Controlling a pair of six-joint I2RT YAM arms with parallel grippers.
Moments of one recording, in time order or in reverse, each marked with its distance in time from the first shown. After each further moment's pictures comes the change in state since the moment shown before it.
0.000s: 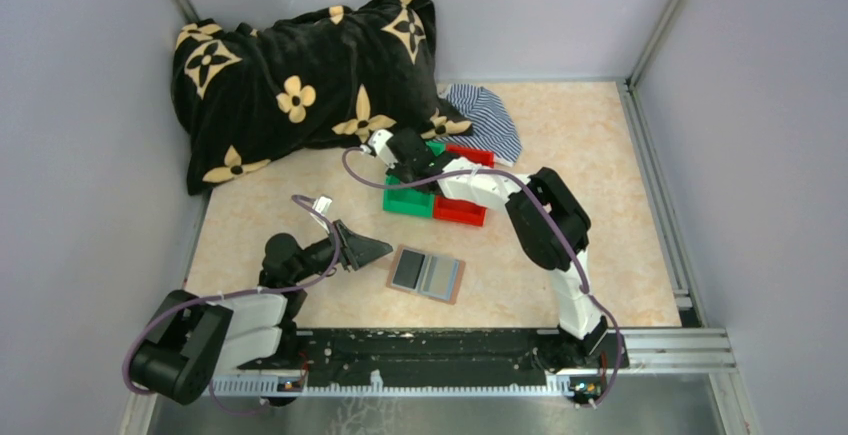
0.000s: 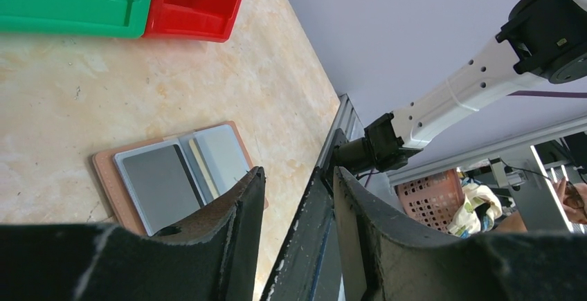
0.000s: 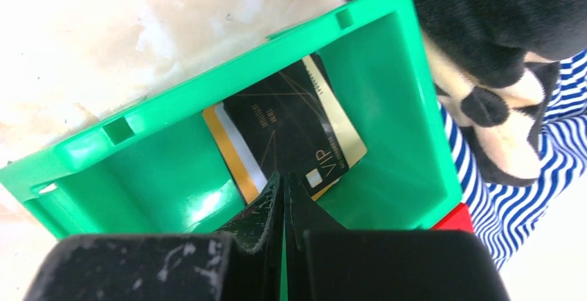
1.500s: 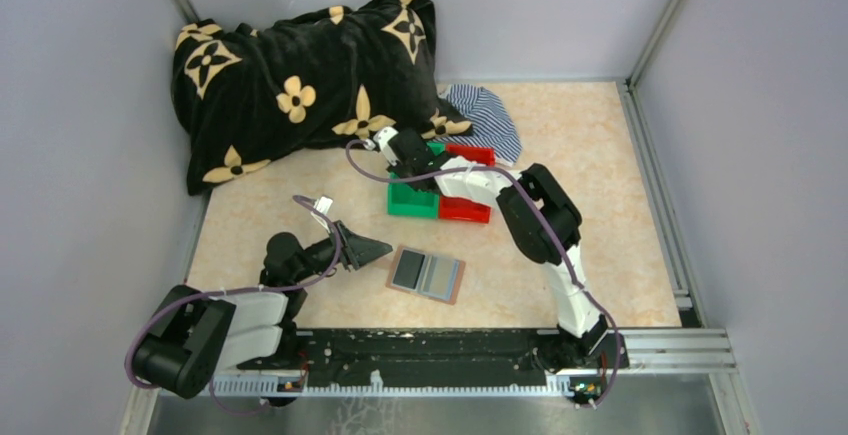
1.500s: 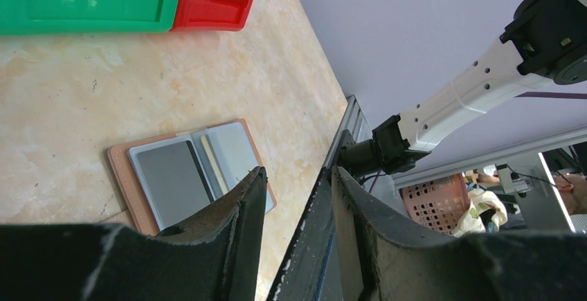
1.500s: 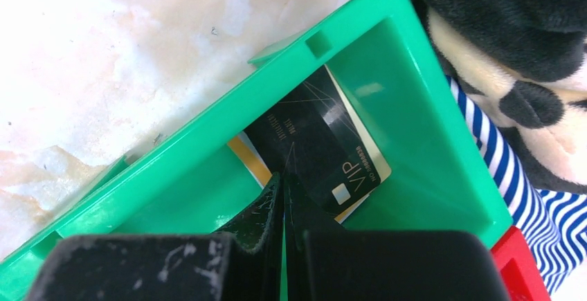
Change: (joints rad) left arm 0.006 0.032 0.000 -0.003 -0.006 0.011; right arm -0.025 0.070 0.011 0.046 -0.029 0.113
